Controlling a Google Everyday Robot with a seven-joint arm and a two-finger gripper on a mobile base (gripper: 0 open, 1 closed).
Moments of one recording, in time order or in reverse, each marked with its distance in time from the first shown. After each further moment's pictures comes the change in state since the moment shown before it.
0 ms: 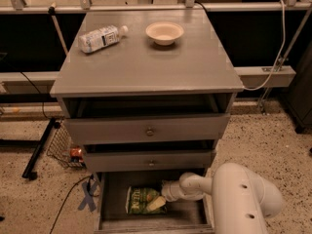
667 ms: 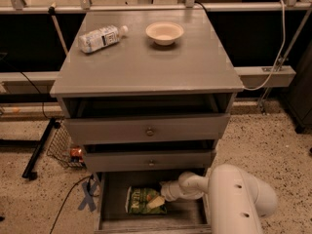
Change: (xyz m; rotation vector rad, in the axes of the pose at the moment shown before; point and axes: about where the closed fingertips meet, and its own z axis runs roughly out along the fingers) arm 0.003 -0.004 0.011 -0.021 0.003 -0.003
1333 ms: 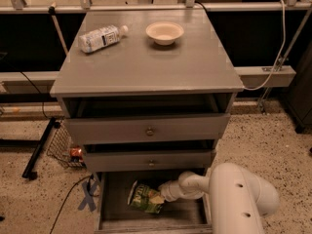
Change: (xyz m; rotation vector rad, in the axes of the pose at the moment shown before) arm -0.002 0.004 -0.004 -0.006 0.007 -0.021
